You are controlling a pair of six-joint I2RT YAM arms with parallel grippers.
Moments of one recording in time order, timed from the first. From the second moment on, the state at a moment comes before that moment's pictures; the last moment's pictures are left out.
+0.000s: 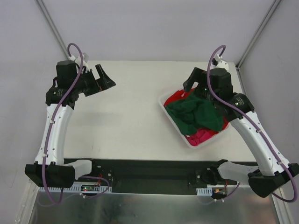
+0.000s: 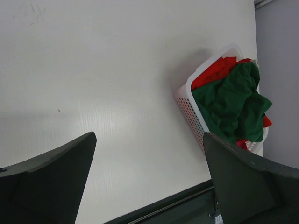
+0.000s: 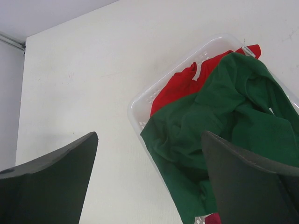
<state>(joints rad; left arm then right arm) -0.02 1.19 1.40 -0.78 0.46 -0.45 0.52 1.16 1.41 -0.74 0.28 0.59</state>
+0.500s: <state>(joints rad) -0.02 1.19 1.39 -0.78 0.43 -0.43 0.52 1.16 1.41 -0.75 0.30 0.56</state>
